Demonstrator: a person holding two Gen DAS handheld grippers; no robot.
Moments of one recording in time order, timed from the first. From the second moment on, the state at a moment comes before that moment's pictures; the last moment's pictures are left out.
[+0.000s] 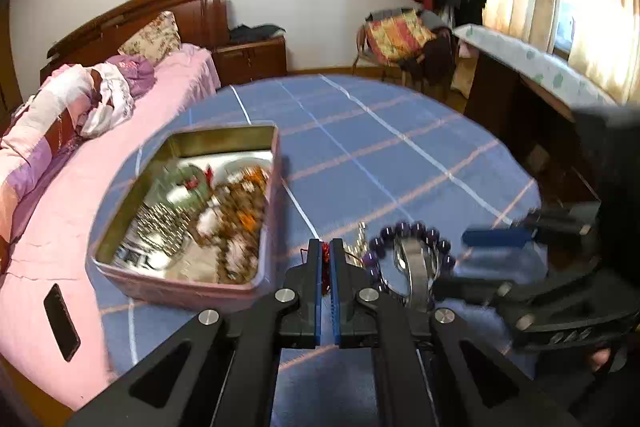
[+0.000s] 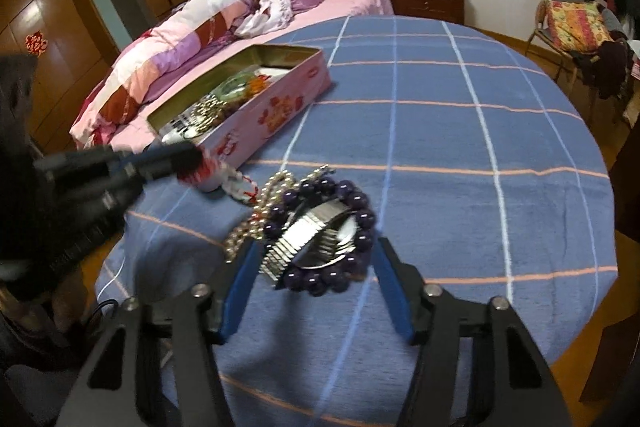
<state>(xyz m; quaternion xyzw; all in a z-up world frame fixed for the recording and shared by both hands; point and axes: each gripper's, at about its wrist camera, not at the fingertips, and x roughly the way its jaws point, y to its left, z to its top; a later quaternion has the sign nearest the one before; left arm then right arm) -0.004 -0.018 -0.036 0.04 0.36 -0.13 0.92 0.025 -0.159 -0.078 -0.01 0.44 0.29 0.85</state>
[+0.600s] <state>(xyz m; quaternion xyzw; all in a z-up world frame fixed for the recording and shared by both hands) 0.003 0.005 0.001 0.01 0.32 -0.11 0.94 0.032 -0.131 -0.091 -0.02 0.48 0.29 0.83</state>
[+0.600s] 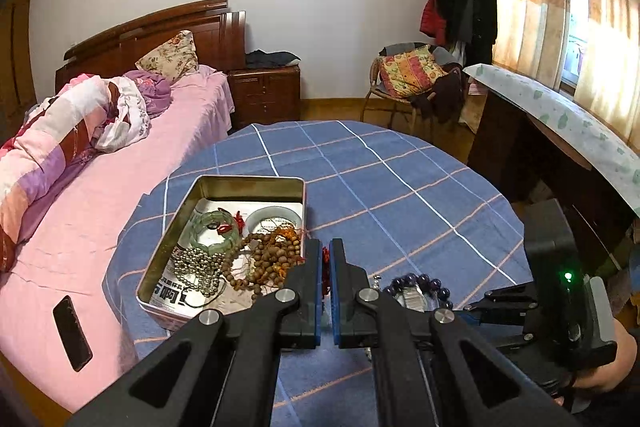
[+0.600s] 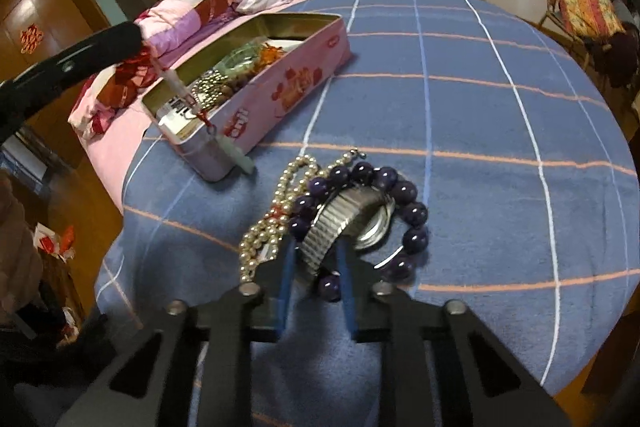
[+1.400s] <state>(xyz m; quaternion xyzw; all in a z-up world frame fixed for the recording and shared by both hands) 0.002 0.023 0.015 0.00 0.30 -0.10 0.95 0.029 -0.167 -0.026 0.03 0.39 0.31 0.86</state>
